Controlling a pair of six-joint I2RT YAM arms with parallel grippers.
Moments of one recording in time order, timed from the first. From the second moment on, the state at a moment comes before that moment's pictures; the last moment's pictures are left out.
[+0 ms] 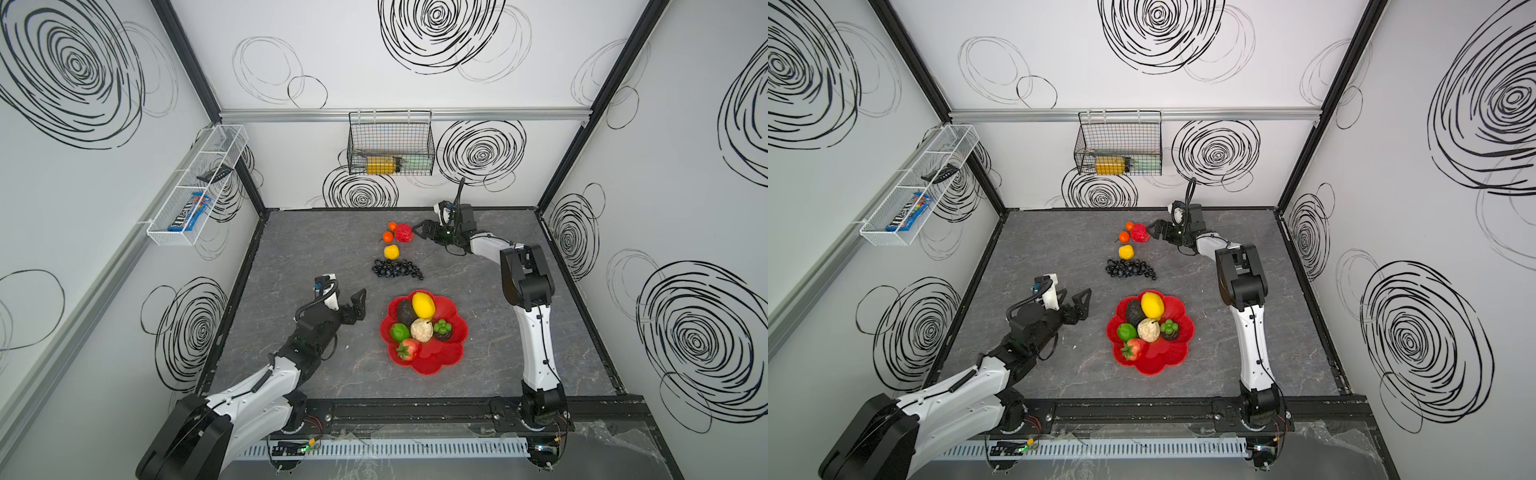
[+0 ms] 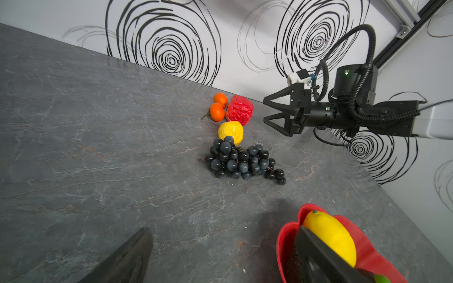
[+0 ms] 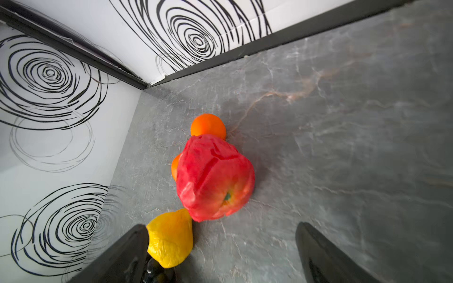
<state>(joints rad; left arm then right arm) -0.45 0.97 0.19 0.52 -0.09 -0.46 0.26 2.40 1.77 0.04 -0.63 0.50</state>
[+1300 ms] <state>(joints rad) -0.44 0.98 0.19 0.55 -0.09 -0.47 0.32 2.52 1.90 0.00 -0.66 0.57</state>
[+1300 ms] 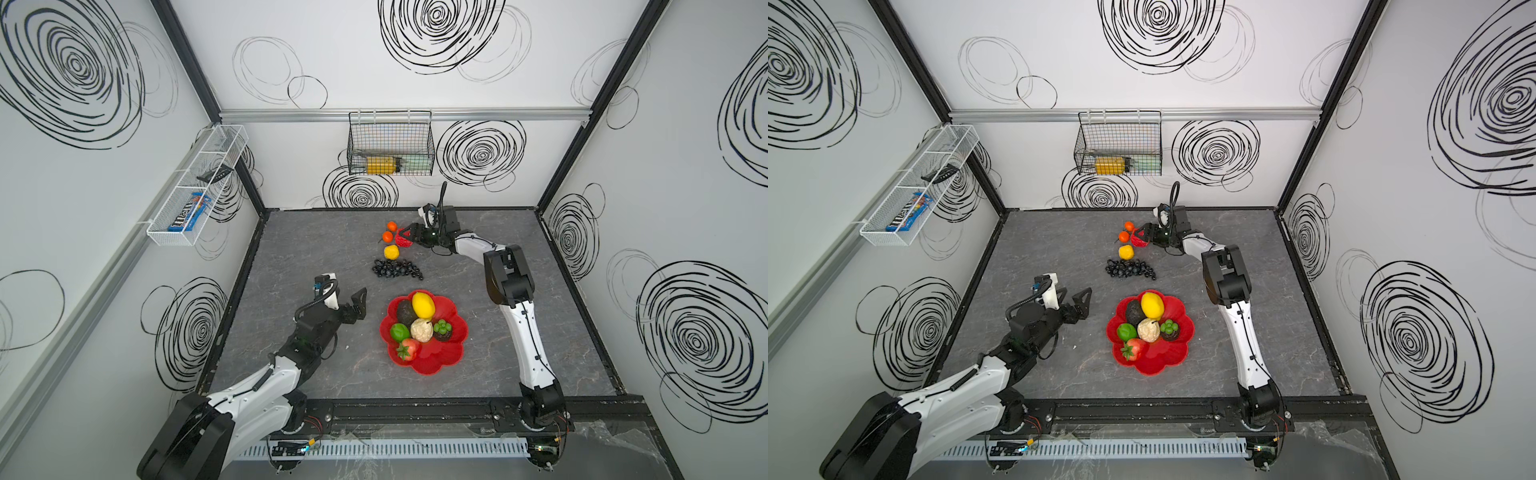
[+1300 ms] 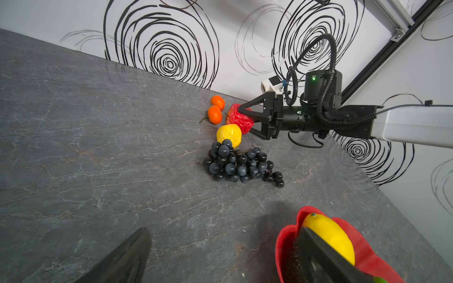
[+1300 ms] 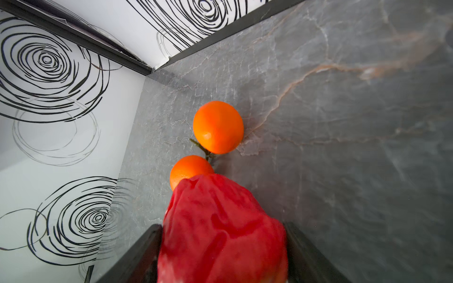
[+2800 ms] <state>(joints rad) -0.54 1.14 0.19 0.92 0.38 -0.54 0.47 1.32 0.62 0.24 -0.81 0.58</state>
